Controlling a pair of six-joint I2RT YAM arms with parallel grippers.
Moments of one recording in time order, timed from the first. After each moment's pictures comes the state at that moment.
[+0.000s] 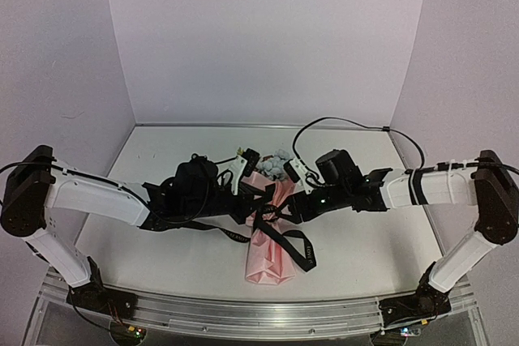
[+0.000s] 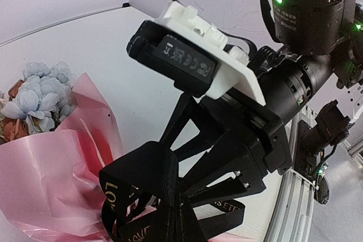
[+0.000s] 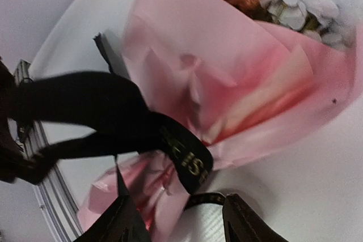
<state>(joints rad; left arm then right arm) -1.07 1.57 0.83 0.43 0.08 -0.32 0.82 1.58 0.90 -0.07 -0.29 0.32</state>
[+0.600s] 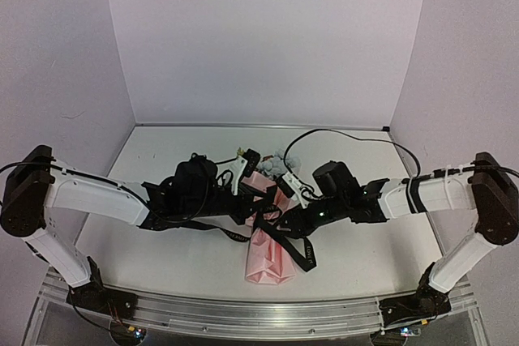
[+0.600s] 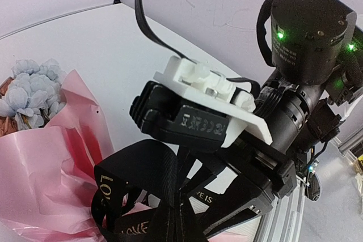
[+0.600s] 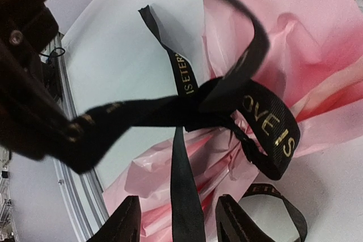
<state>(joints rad) -1.06 1.56 0.84 0.43 0.13 -0.34 0.87 1.58 0.83 0.02 -0.42 0.31</state>
